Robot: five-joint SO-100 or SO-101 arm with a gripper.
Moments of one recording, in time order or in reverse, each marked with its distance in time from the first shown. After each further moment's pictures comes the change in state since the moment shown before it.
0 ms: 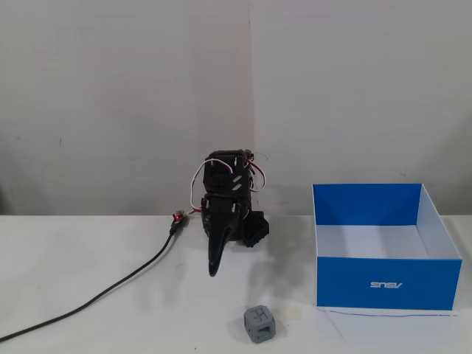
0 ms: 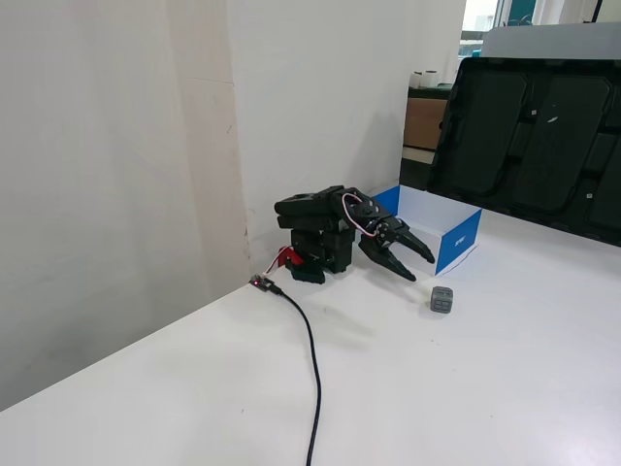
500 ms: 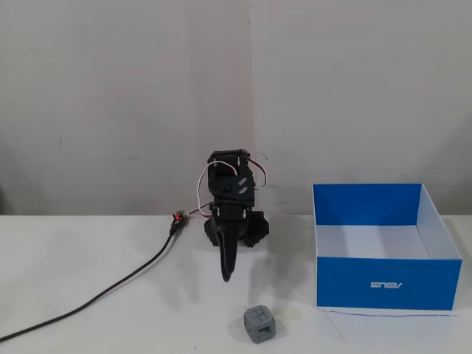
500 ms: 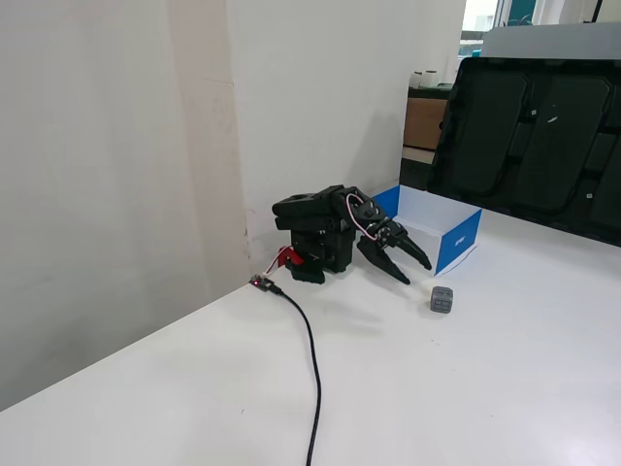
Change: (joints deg) arm -5.7 0.0 -1.6 10.1 -1.4
